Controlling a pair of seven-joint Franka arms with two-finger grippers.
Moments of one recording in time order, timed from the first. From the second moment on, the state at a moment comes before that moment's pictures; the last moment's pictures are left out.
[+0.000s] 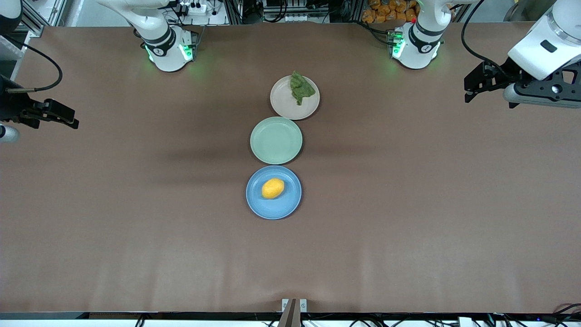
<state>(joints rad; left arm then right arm) -0.03 -0.04 -0.16 -1.54 0.00 1.51 -0.03 -0.05 0.04 0.01 -1.55 0.00 1.52 0.00</state>
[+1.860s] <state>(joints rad) -0.26 0.24 -0.23 -1.58 -0.07 1.65 -0.28 0.00 0.04 0.02 -1.57 0.01 1.56 0.03</state>
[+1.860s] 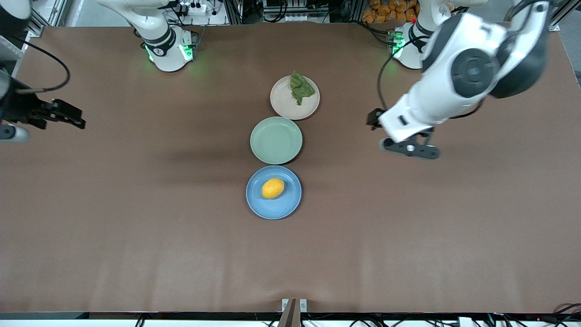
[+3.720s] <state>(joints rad) -0.66 0.52 -0.26 -1.59 -0.15 1.70 -0.82 0.56 0.69 0.02 -1.50 0.07 2.19 1.11</state>
